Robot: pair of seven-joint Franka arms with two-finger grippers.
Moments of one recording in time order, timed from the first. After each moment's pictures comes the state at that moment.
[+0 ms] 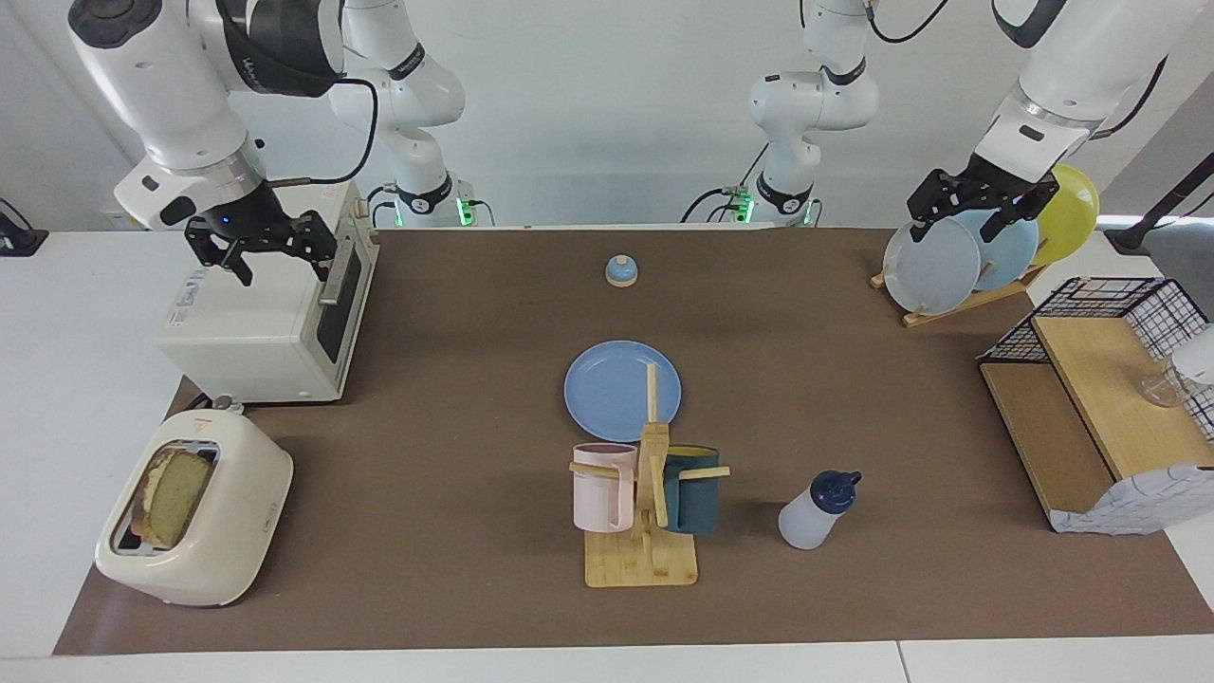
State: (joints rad) left arm -0.10 -0.02 0.03 -1.53 -0.01 1.44 0.02; right arm 0.02 -0.03 -0.08 -1.68 -0.04 1.61 -0.11
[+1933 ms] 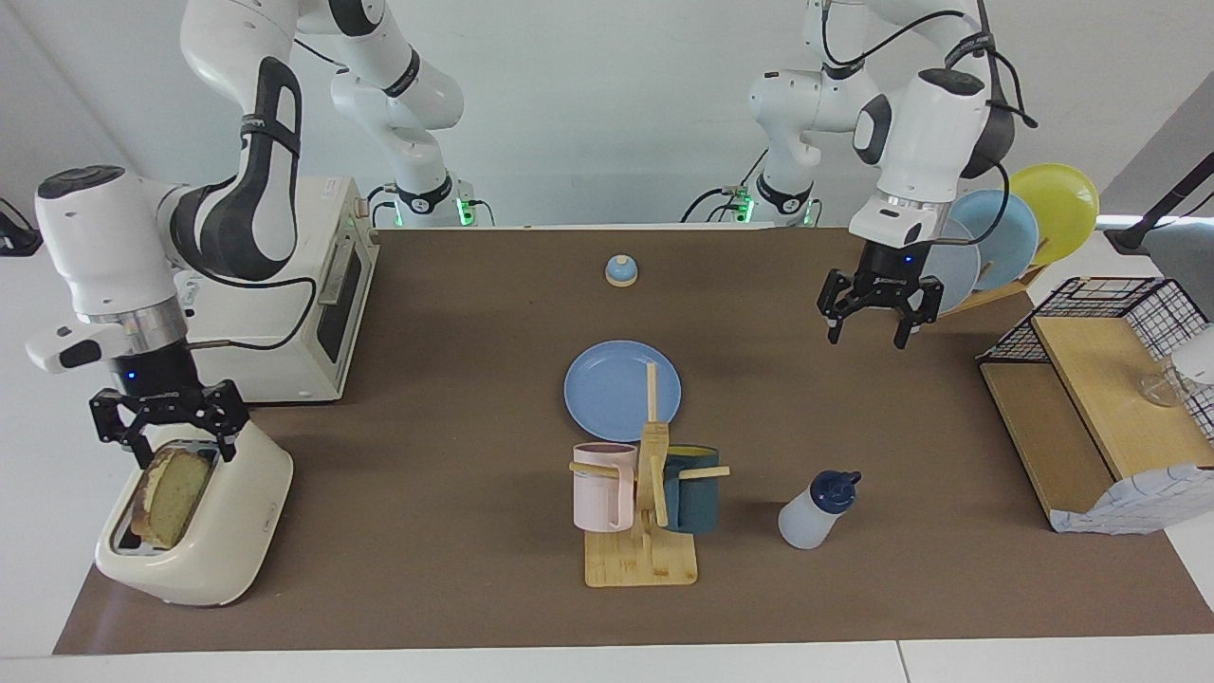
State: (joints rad) left arm -0.26 -0.11 0.02 -2.30 -0.01 2.72 -0.09; right arm -0.14 0.30 -0.05 -1.69 0.14 2.51 -0.40
